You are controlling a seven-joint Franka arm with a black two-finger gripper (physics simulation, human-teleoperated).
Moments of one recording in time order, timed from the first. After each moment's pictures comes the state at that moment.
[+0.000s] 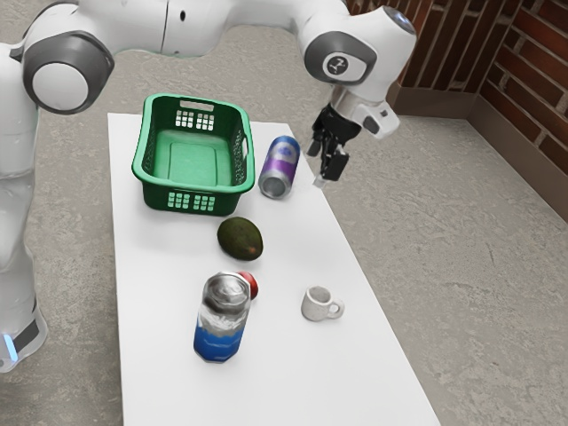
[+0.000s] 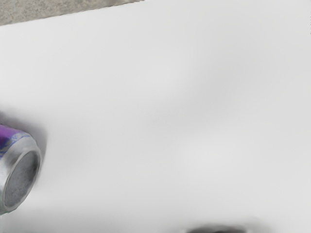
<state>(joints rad) -0.09 0.14 0.03 -1.48 0.13 1.49 0.07</state>
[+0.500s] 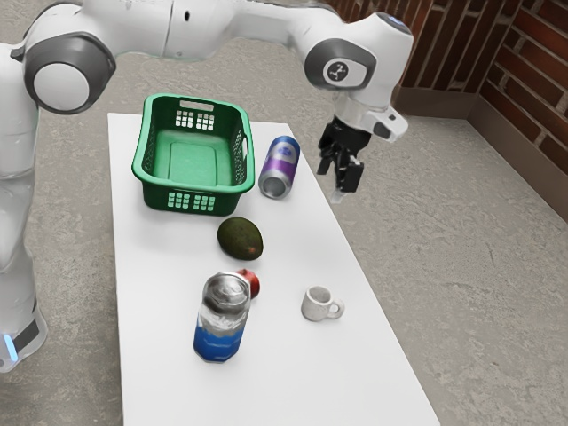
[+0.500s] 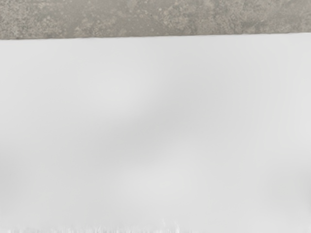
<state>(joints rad) -0.09 0.14 0.03 -1.53 -0.06 1.61 -0.09</state>
